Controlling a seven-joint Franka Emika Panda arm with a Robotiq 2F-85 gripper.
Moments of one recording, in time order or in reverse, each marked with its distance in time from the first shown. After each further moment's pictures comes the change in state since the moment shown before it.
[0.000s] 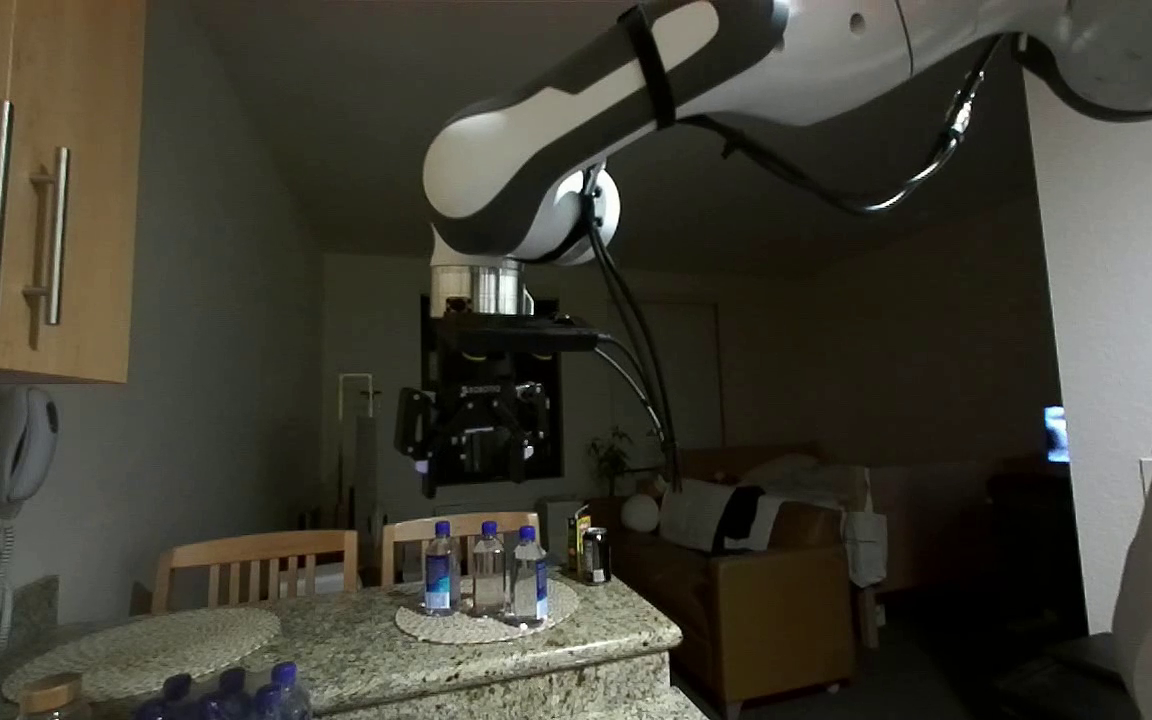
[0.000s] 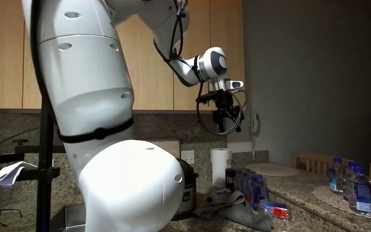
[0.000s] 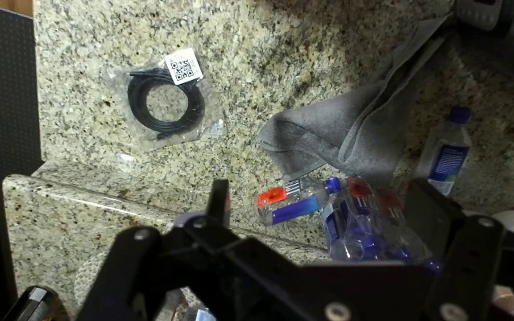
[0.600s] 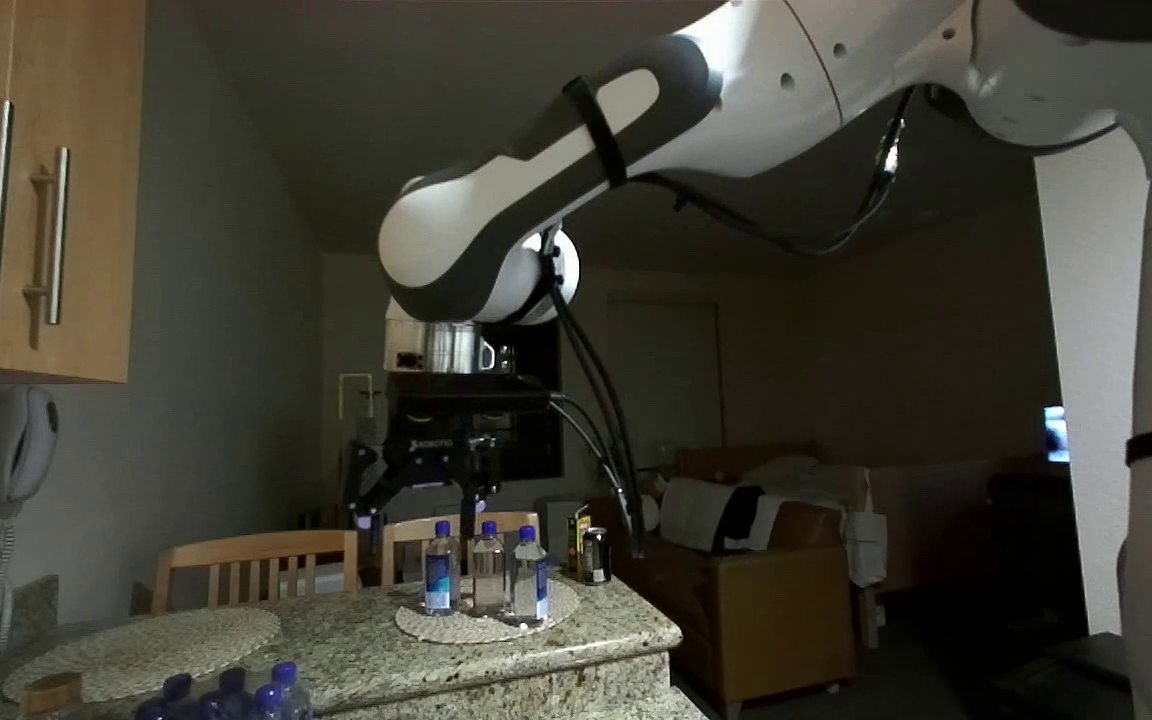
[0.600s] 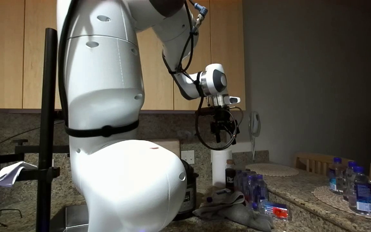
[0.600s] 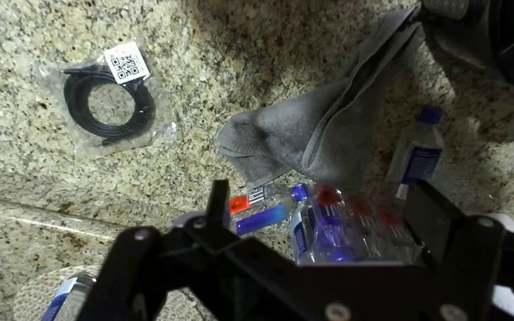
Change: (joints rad) arm 0.058 0.142 0.001 0.009 -0.002 0.141 0.063
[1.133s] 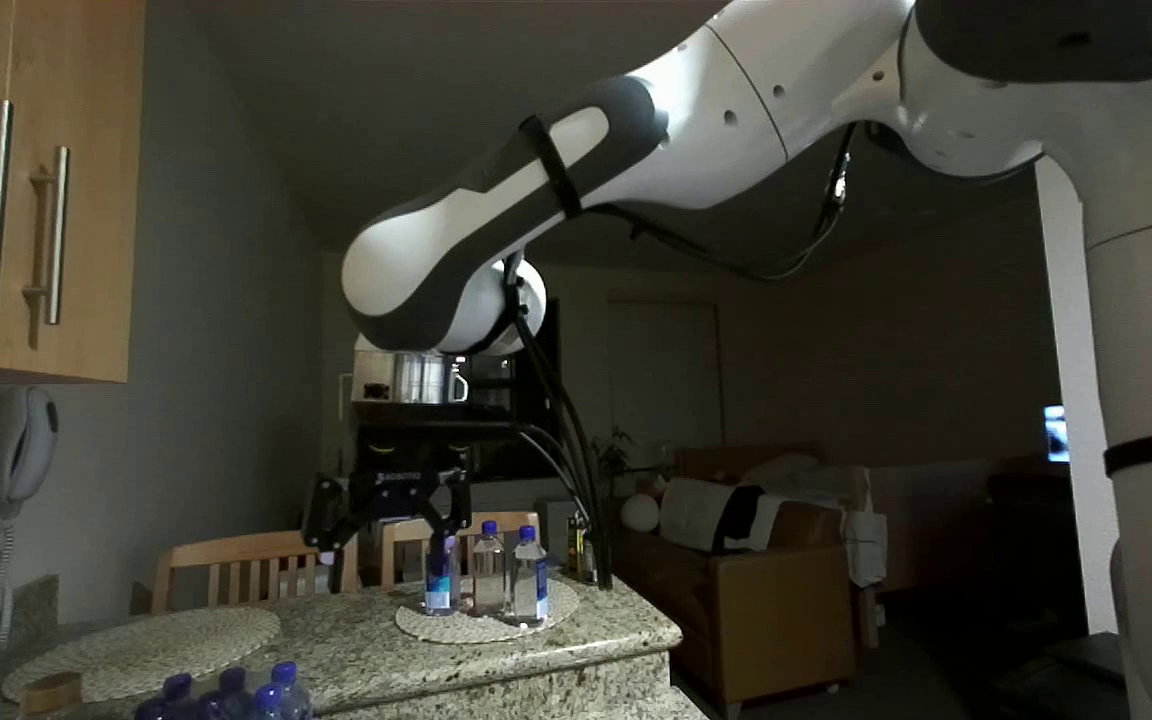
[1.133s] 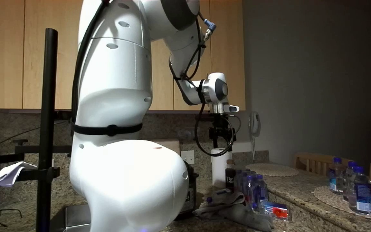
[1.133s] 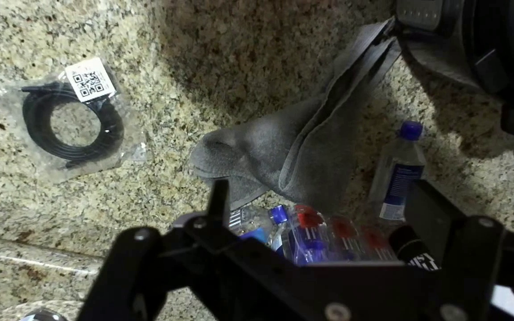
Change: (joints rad) arm 0.049 0.112 -0.022 0.063 0.032 0.003 0.011
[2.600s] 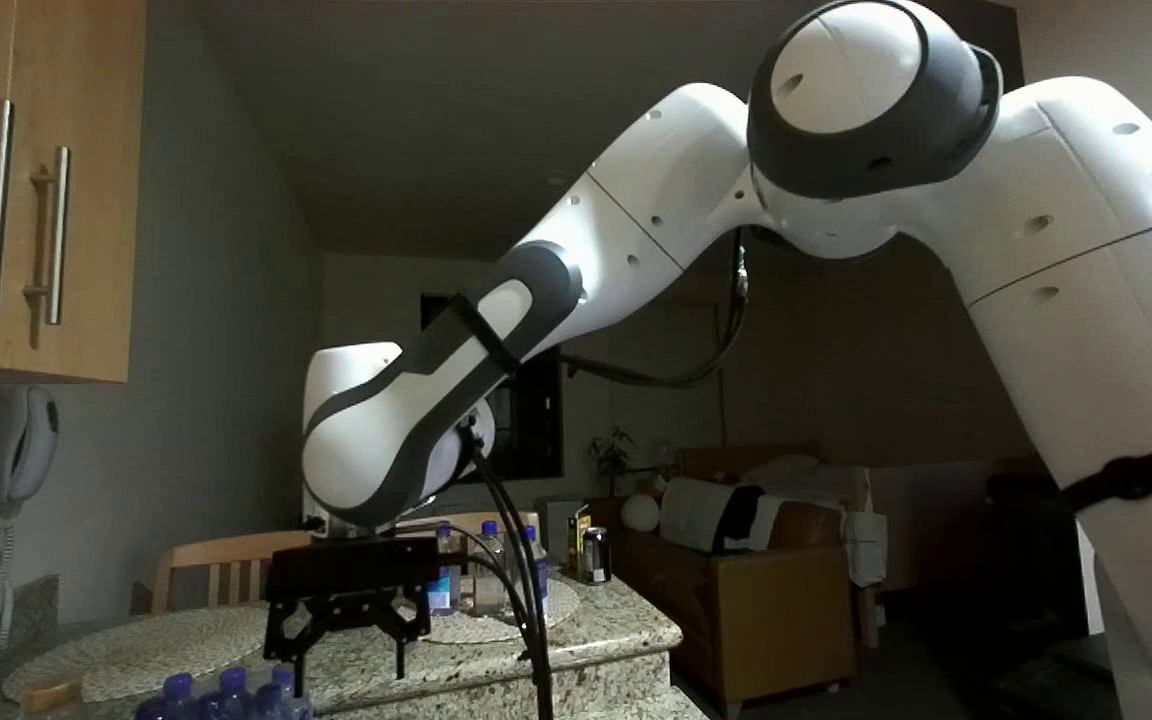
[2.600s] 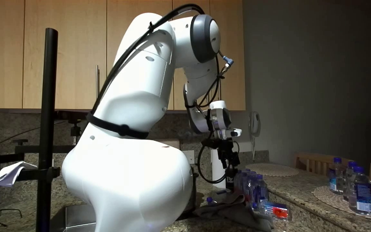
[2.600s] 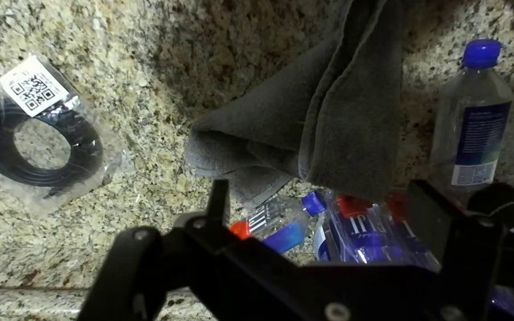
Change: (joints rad) arm 0.125 0.305 -0.113 0.088 -0.231 0.232 0.408
